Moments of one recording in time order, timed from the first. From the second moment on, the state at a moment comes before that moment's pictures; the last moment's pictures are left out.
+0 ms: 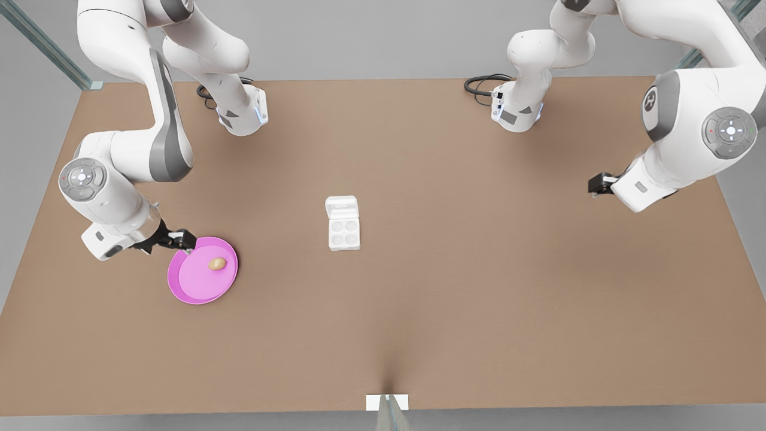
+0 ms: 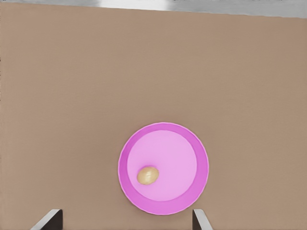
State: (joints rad) left arm -0.02 0.16 -0.07 -1.40 0.12 1.38 0.09; right arm -0.12 0.21 0.22 -1.62 -0.14 1.87 0.13
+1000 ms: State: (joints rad) left arm -0.06 0.21 -0.05 -1.40 0.13 1.36 0.11; right arm -0.30 0.53 0.22 -2.06 -0.15 2.56 -0.18
